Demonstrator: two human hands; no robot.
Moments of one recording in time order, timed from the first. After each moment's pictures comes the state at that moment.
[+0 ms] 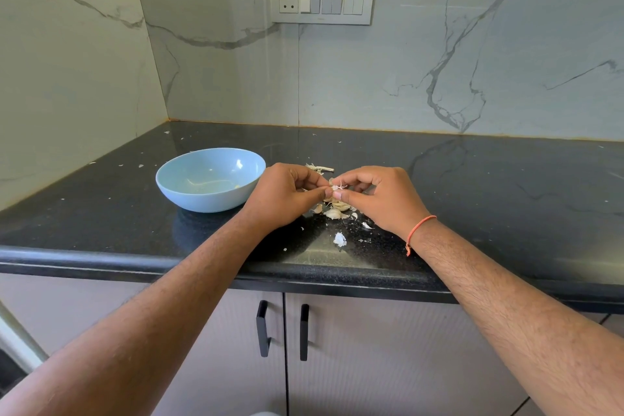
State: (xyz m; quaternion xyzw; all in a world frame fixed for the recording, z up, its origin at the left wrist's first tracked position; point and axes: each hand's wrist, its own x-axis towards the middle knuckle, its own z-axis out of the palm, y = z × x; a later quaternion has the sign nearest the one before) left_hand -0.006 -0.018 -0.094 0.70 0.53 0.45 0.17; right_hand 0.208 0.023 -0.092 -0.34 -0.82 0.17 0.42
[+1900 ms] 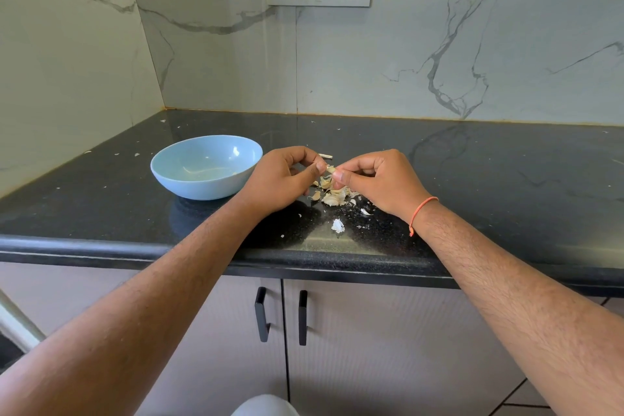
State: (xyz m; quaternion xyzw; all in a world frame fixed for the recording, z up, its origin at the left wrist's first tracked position) left_hand -0.003 -0.023 -0.089 0.68 0.52 0.47 0.20; right_hand 0.211 0.027 -0.089 -0.36 -0.81 0.25 0.39
